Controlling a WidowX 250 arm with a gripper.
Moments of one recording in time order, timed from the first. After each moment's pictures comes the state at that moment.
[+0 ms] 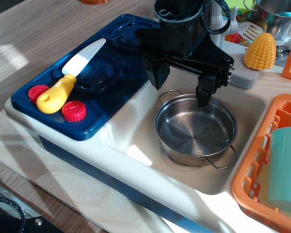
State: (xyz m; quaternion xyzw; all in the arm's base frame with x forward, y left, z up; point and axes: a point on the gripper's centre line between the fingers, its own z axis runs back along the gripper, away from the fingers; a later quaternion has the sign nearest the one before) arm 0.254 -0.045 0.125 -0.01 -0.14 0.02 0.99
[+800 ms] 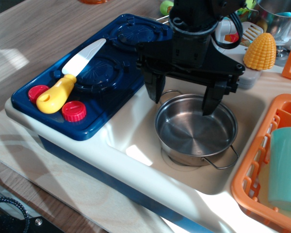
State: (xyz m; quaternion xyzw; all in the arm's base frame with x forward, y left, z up) arm 0.243 -0.051 0.117 0.02 -0.11 0.15 0.98
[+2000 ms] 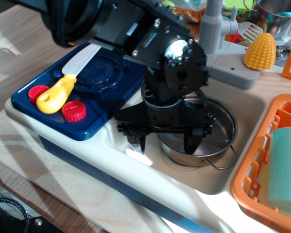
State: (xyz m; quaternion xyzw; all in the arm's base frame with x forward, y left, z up) arm 0.222 -0.045 0.059 -0.01 -0.13 0.26 0.95
